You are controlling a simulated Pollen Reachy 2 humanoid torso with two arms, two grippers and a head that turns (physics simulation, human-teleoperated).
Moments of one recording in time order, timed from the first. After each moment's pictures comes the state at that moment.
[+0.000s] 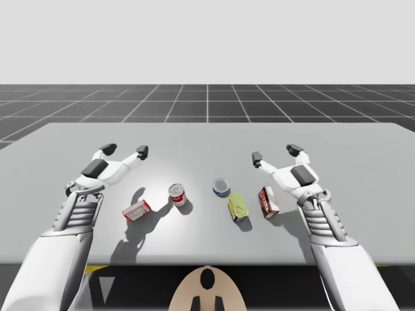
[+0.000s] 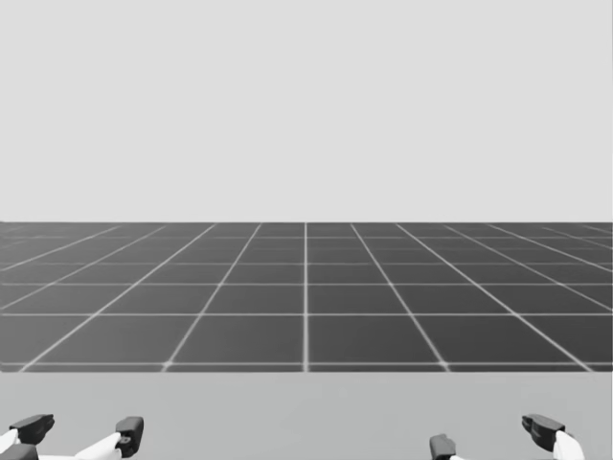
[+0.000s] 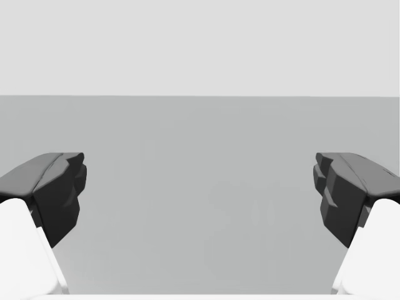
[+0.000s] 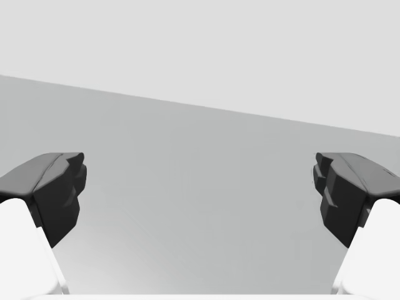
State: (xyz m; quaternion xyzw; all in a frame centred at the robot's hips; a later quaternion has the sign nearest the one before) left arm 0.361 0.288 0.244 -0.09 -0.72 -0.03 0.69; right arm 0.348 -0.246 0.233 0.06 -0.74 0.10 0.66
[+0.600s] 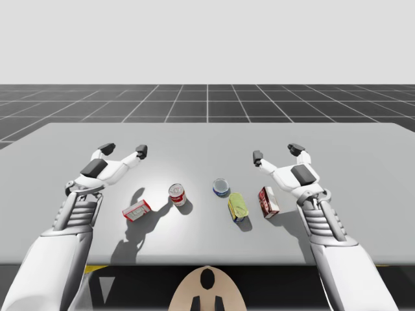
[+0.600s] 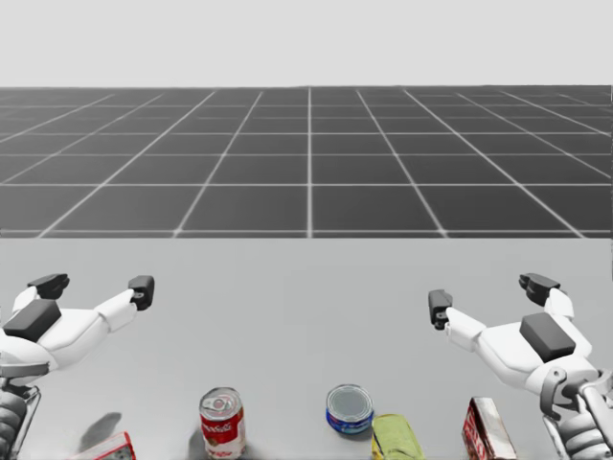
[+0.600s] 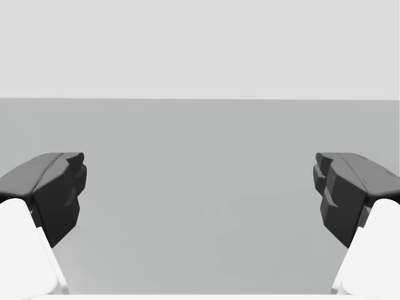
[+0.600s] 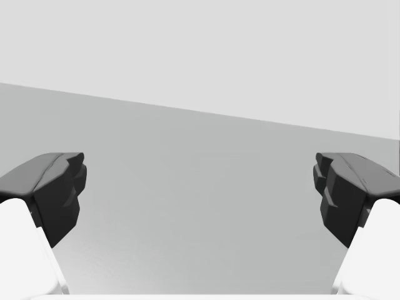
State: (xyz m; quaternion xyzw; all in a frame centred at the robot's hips) left arm 0.361 0.289 0.244 -0.09 -0.72 -0.03 0.69; right arm 0.348 -0.245 0.235 0.05 -0.74 0.09 0.66
